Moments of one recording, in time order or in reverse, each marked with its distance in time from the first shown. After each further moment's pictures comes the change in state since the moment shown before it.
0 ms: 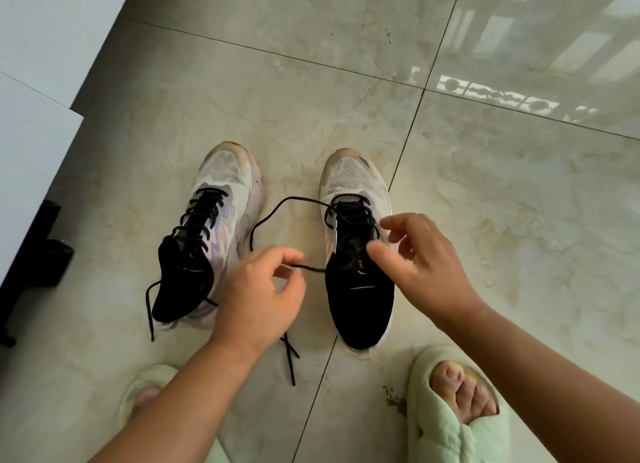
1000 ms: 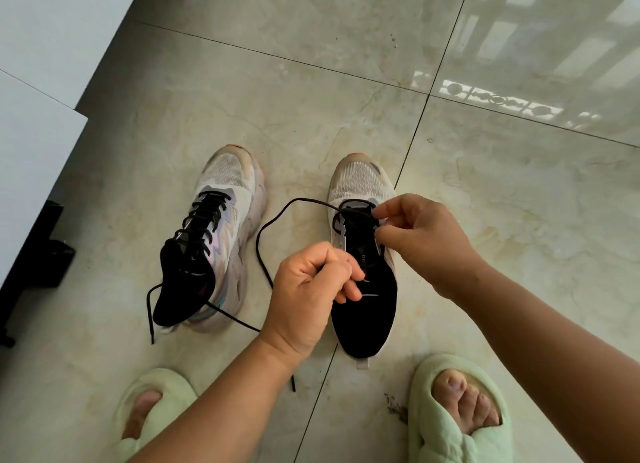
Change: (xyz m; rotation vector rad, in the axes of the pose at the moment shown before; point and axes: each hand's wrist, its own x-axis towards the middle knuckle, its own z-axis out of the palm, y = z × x) left_hand 0.004 0.040 0.026 -0.757 -0.173 -0.085; right_hand 0.036 -0.022 -0.007 0.147 -0.074 0.198
